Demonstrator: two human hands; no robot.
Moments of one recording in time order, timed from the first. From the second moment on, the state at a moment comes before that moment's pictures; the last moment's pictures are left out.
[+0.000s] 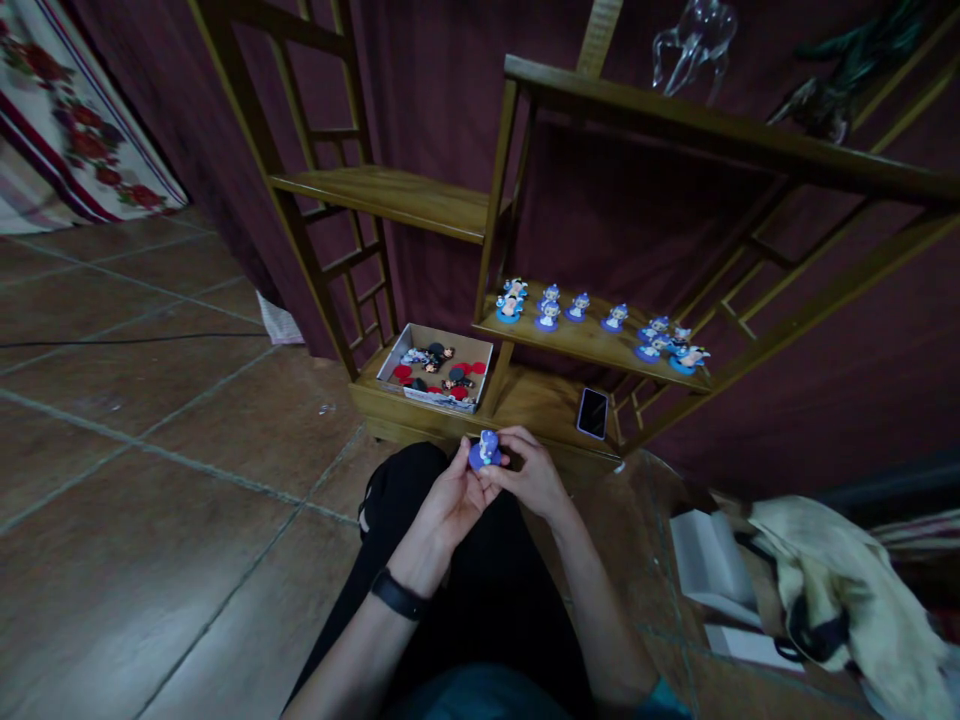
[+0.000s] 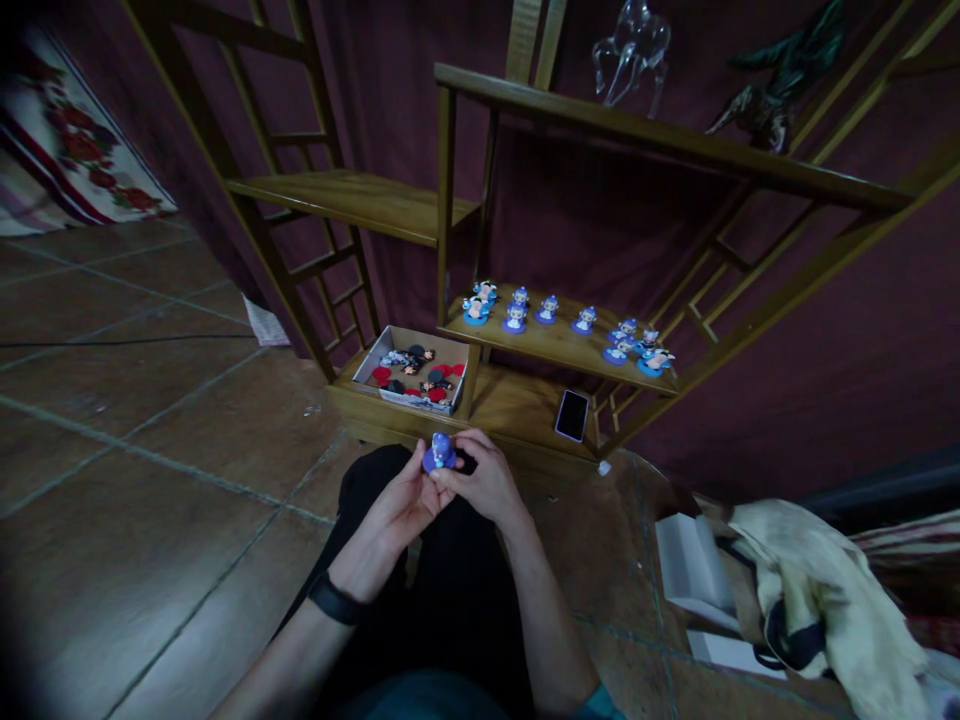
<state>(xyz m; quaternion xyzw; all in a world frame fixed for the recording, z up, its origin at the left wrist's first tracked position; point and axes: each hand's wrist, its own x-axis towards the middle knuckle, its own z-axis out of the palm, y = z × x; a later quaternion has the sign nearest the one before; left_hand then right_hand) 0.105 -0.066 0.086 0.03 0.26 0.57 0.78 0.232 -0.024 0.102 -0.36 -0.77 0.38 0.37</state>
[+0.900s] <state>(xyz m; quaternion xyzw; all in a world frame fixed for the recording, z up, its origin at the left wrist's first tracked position) 0.104 -0.069 0.088 -0.01 0.29 0.56 0.78 0.239 -0.026 0.113 -0.32 -0.77 0.41 0.35</state>
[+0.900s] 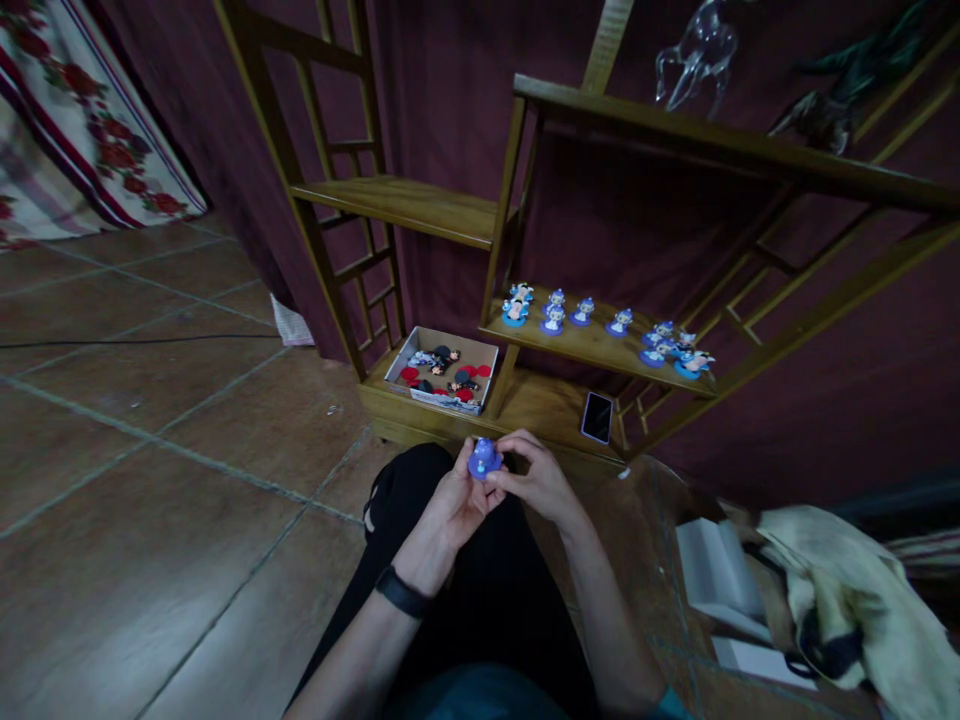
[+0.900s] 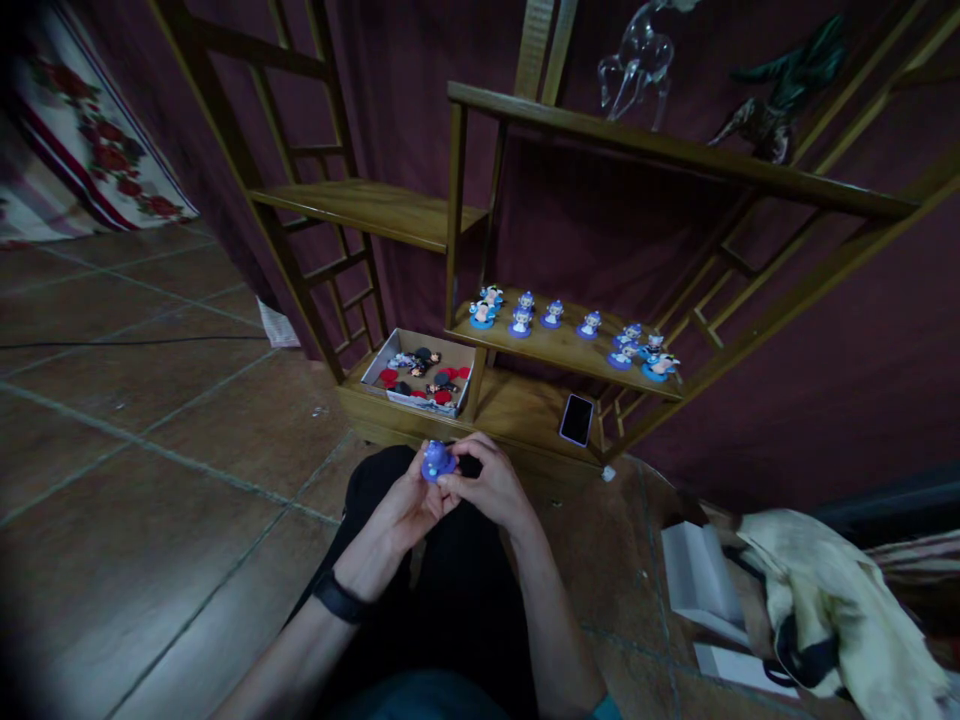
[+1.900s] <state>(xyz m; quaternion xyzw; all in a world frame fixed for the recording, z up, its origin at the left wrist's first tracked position) 0.105 -0.073 0.090 0.01 0.23 0.66 0.71 0.228 -0.034 0.090 -0.35 -0.71 0.44 0.41</state>
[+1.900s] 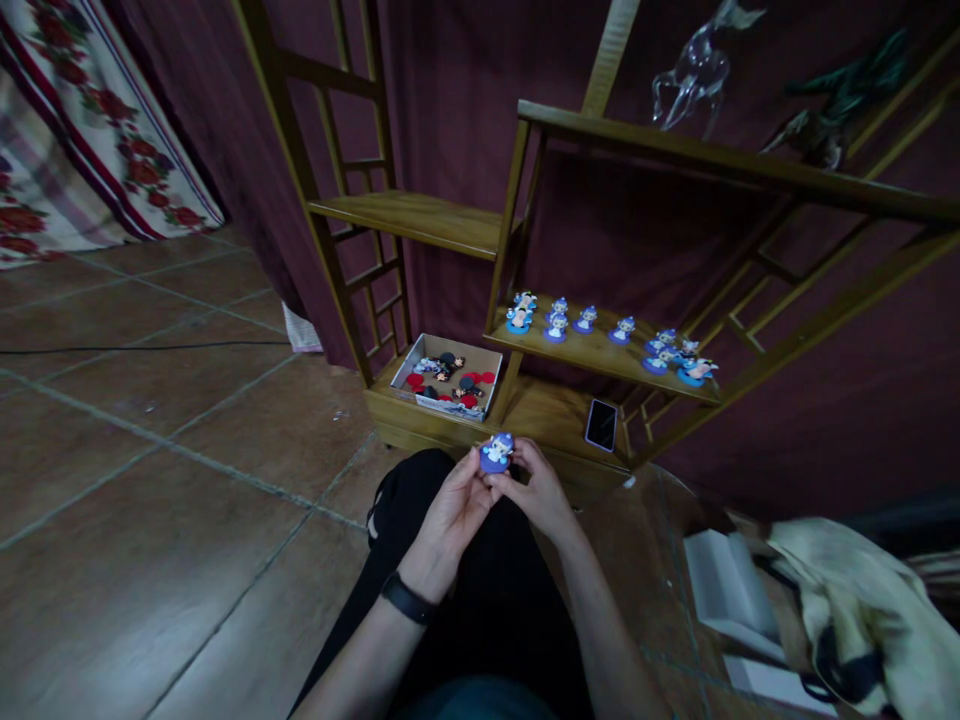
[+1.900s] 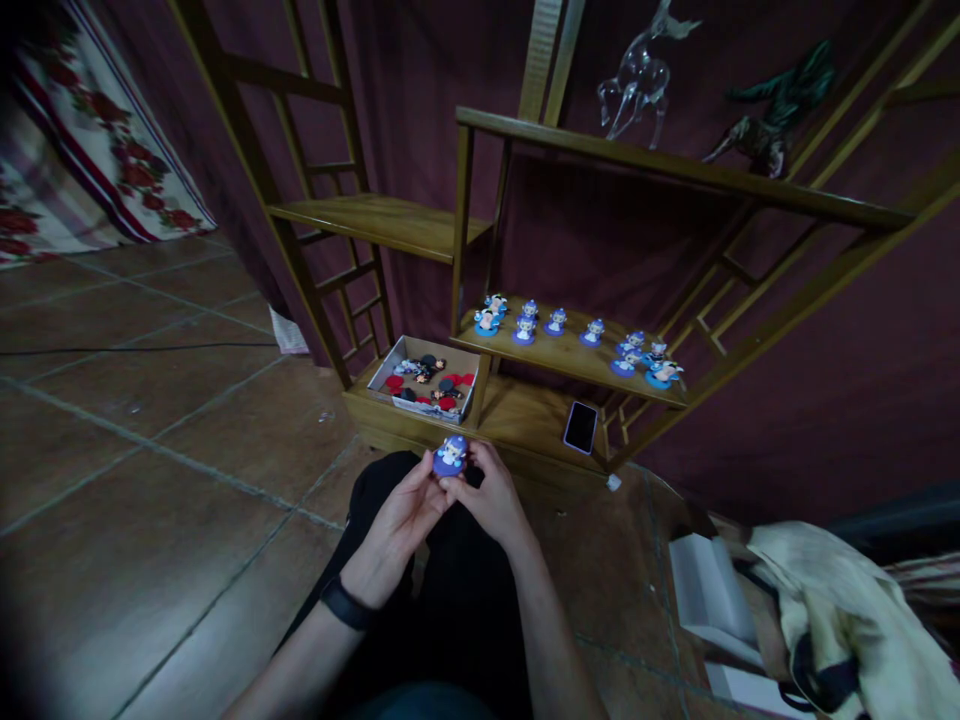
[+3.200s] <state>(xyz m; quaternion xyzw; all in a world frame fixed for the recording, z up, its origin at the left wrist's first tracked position) 0.136 -0.053 0.094 0.03 0.29 0.64 0.71 0.276 -0.004 0.143 -0.37 -0.79 0.38 0.31</state>
